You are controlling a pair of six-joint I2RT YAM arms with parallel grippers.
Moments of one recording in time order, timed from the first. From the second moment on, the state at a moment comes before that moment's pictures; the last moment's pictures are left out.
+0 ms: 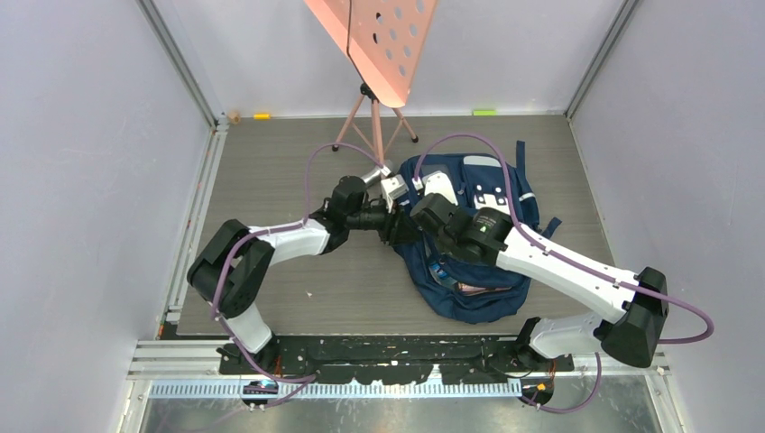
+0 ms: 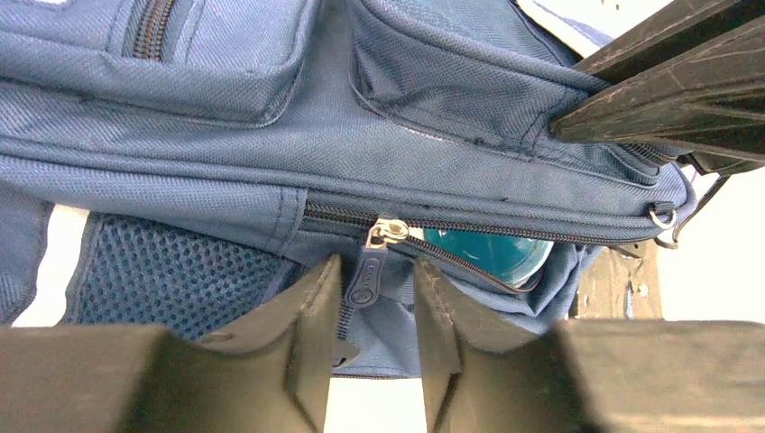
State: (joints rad) left arm -0.65 1.68 0.88 0.45 0.75 -0.15; right arm 0.94 1.29 1.17 -0.88 0.58 0.37
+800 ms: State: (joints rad) left arm -0.75 1.50 0.78 0.31 0.63 -0.13; right arm 0.93 1.33 1.17 -0.82 0.57 0.39
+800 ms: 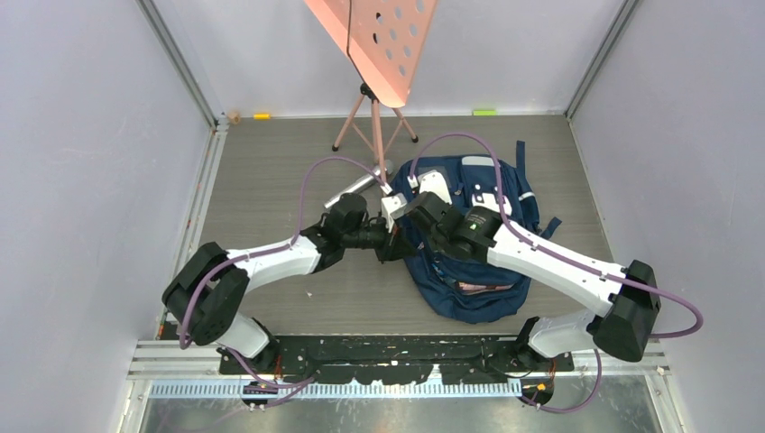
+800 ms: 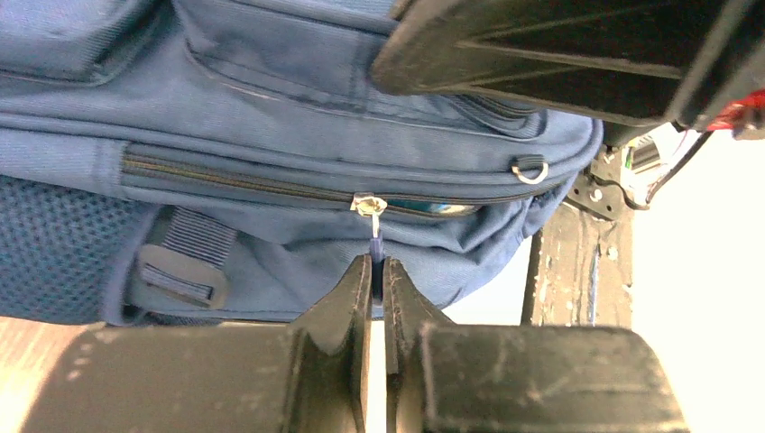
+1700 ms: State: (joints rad) left arm -1.15 1.58 0.60 0.71 0.14 -0.40; right arm 0.87 1.41 1.03 -0.44 0.59 0.36
